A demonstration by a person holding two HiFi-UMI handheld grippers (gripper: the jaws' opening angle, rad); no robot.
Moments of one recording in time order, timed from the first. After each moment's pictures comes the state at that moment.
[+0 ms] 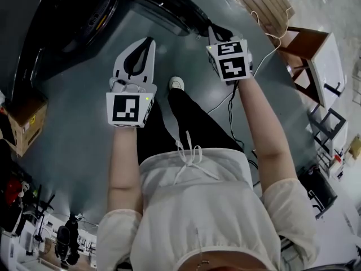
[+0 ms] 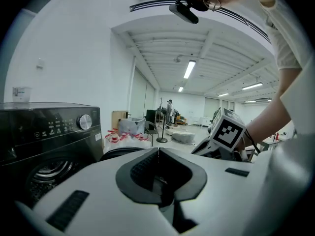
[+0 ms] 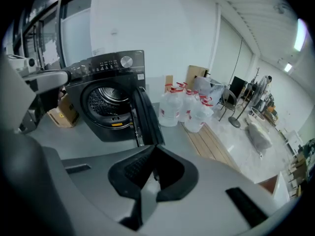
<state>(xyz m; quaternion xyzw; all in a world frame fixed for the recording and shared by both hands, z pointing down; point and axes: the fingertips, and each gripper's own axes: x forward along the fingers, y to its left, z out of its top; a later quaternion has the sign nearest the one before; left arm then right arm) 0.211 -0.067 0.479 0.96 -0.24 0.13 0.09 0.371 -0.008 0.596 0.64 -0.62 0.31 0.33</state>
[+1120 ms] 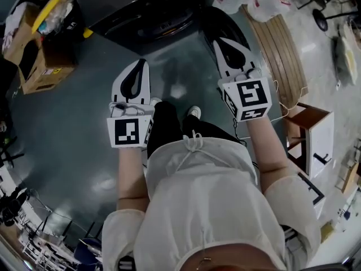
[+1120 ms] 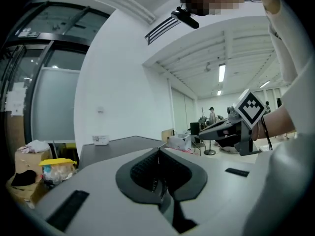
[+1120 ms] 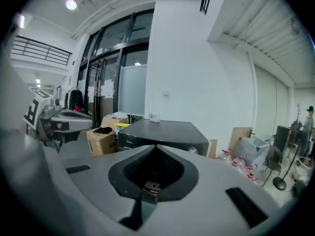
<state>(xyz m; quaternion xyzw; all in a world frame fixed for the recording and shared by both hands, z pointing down) -0.062 -0.083 0.288 0.86 -0.49 0.09 0.01 0.117 -0.110 0.311 0.52 -0.83 0.06 0.15</state>
